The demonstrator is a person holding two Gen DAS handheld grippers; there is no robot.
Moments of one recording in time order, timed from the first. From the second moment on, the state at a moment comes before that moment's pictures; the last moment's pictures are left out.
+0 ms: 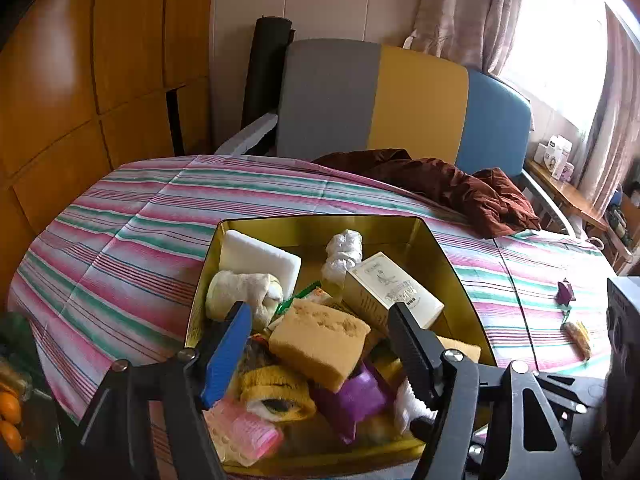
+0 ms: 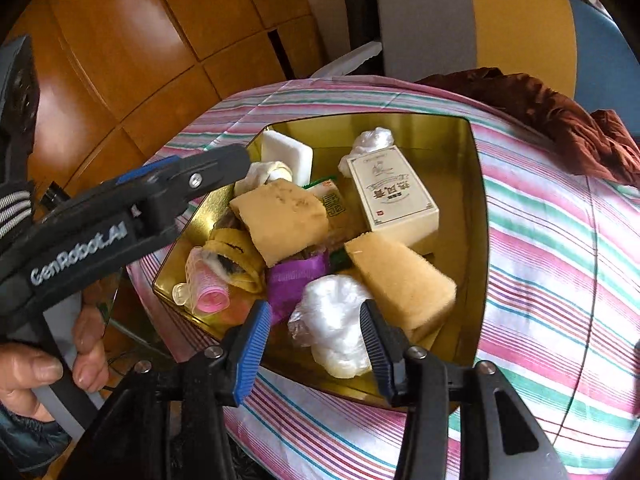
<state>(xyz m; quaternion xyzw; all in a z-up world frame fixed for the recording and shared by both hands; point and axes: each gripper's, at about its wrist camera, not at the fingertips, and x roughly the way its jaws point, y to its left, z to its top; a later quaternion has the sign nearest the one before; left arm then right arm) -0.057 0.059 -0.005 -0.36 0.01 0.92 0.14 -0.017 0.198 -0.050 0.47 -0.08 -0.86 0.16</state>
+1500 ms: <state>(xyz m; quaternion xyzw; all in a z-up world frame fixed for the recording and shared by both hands) 0.025 0.167 0.015 -0.33 0.11 0.89 0.28 0.059 0.385 -0.036 0.48 -0.08 -0.87 -0.05</state>
